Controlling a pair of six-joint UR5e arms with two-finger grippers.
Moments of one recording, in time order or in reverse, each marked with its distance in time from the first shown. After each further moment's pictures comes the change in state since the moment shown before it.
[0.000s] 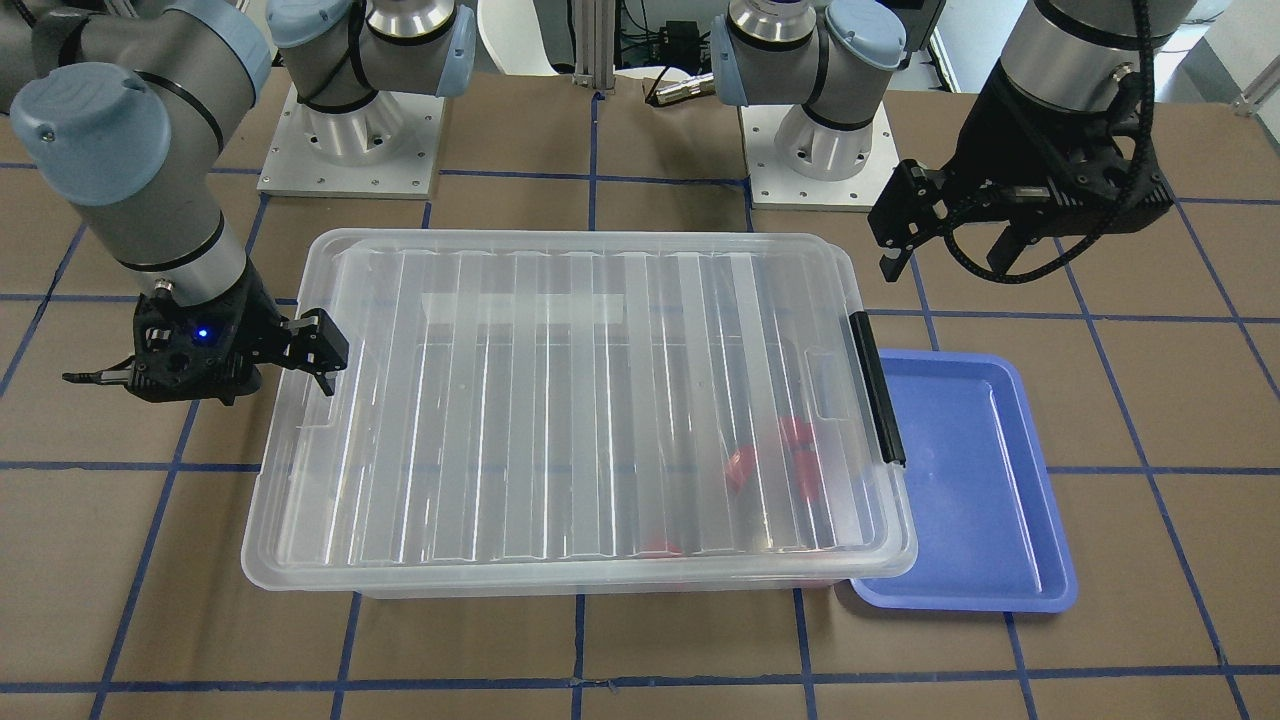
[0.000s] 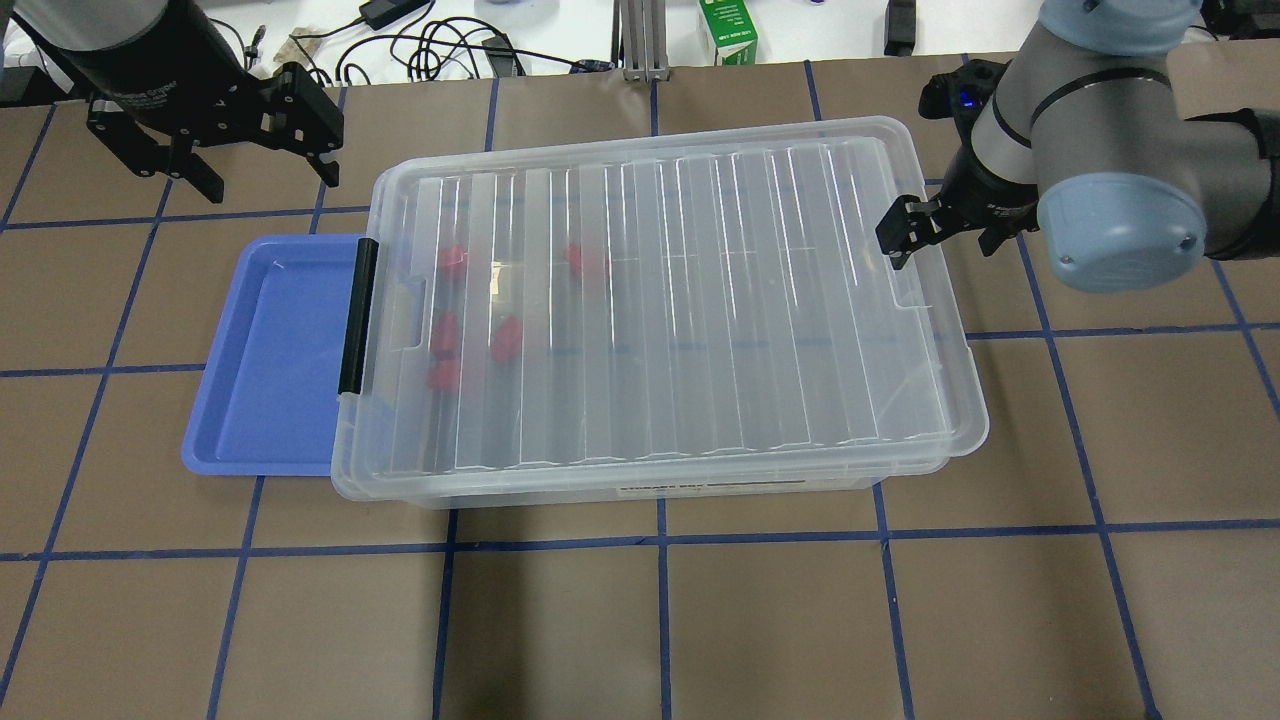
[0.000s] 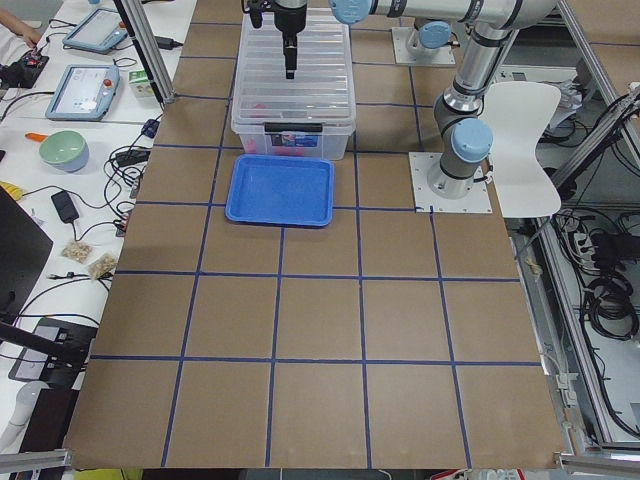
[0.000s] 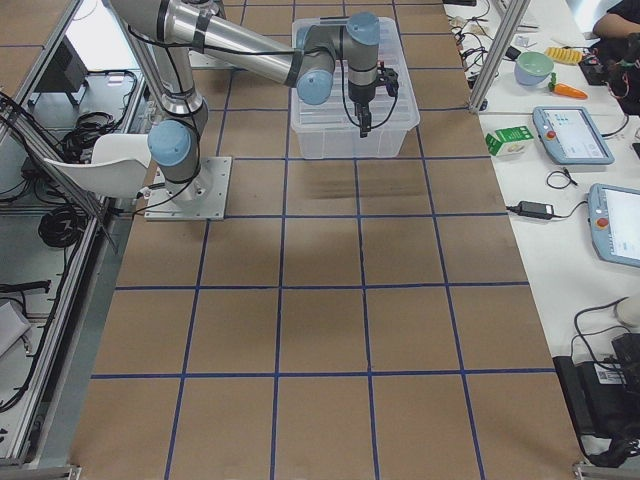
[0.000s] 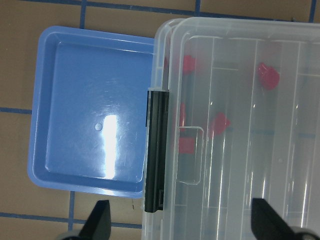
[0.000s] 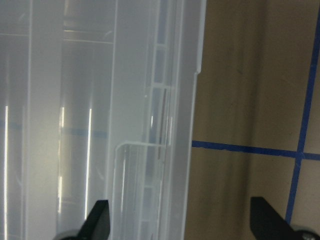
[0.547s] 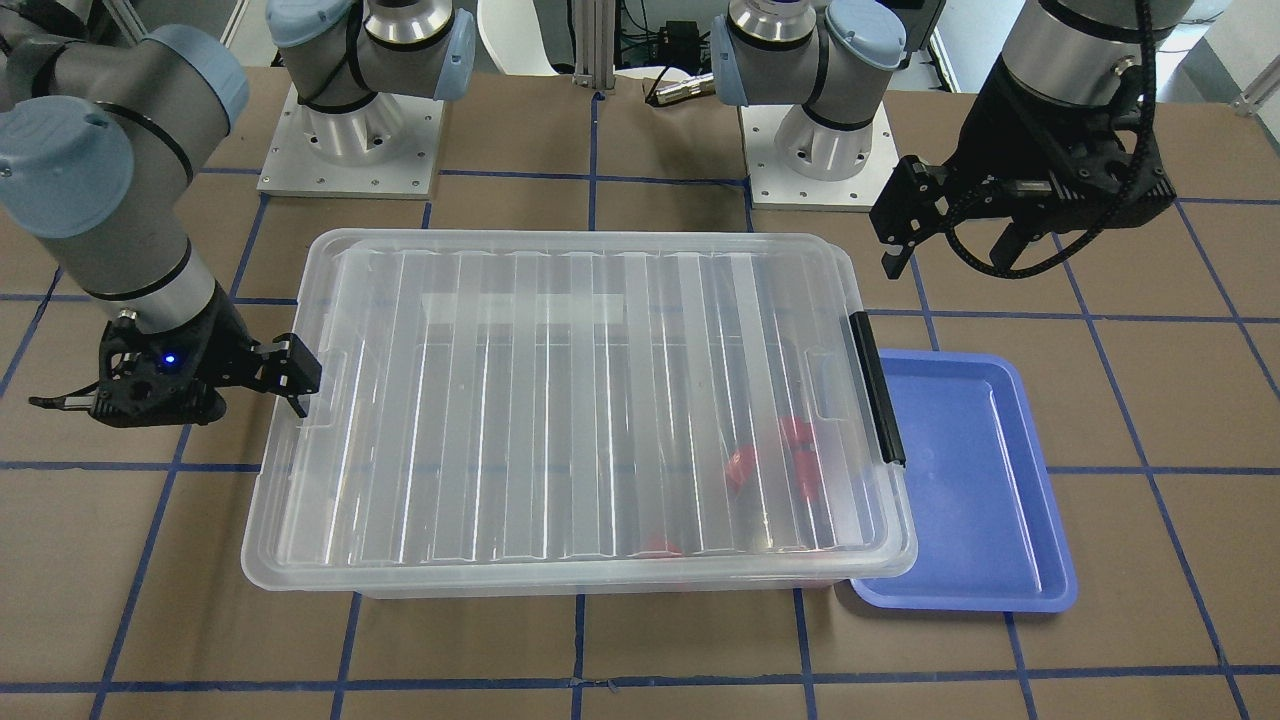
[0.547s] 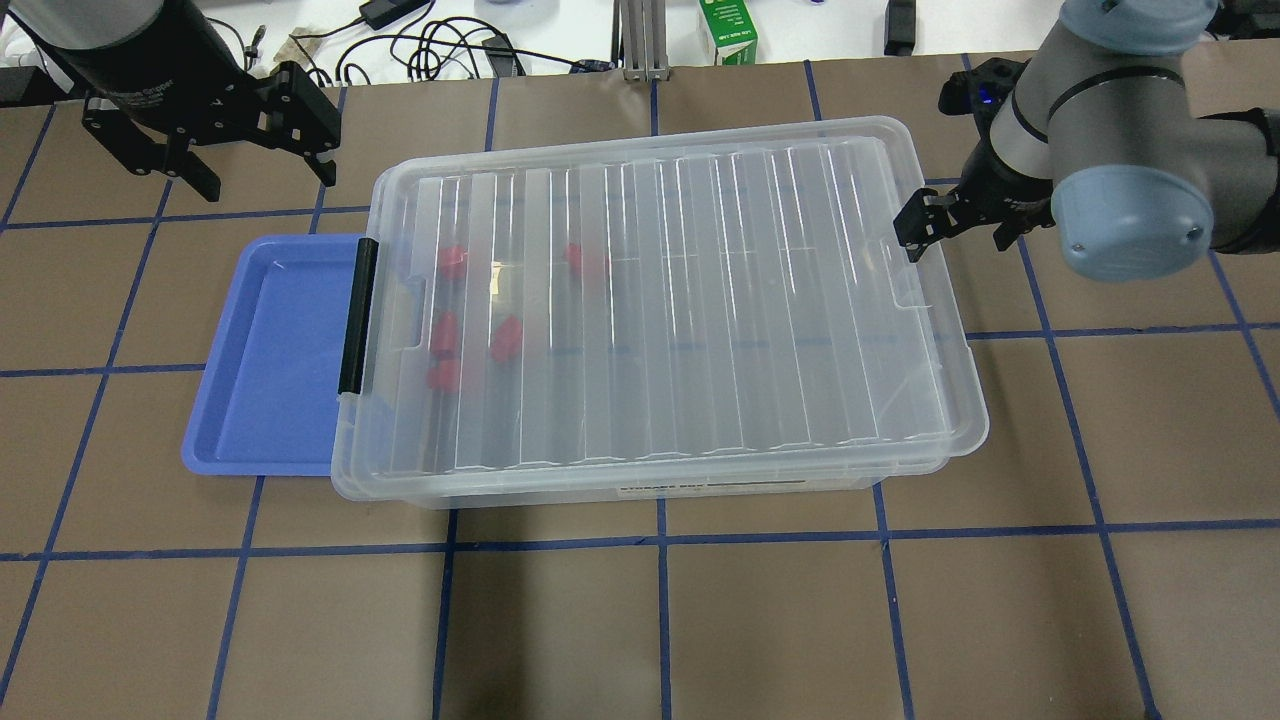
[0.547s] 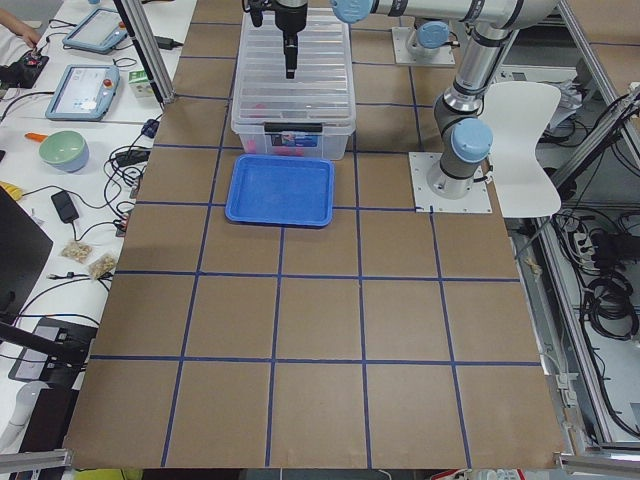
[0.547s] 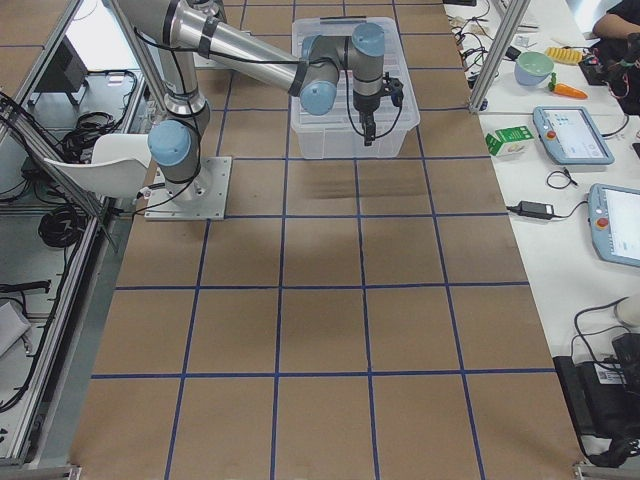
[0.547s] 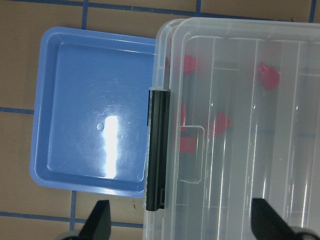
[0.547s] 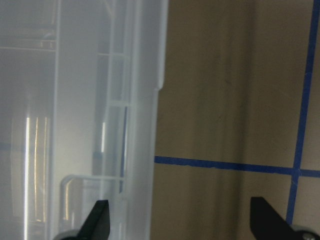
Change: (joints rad) left arm 0.000 0.004 0.001 0.001 0.003 0.003; right arm -0.058 0.041 -0.026 -0.013 0.006 -0.019
